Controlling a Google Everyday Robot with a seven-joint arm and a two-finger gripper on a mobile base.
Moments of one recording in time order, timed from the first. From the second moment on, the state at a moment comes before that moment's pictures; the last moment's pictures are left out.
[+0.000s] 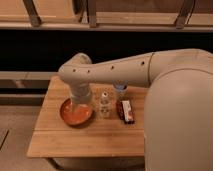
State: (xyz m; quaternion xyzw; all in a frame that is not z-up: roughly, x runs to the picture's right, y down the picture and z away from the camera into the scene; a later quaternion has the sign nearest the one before) arm -0.107 0.102 0.702 -0.26 0.23 0.64 0.68
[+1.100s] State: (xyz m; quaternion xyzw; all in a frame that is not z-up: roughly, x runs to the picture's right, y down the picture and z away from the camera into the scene) arm -0.095 0.105 0.709 -0.27 0.24 0.65 0.67
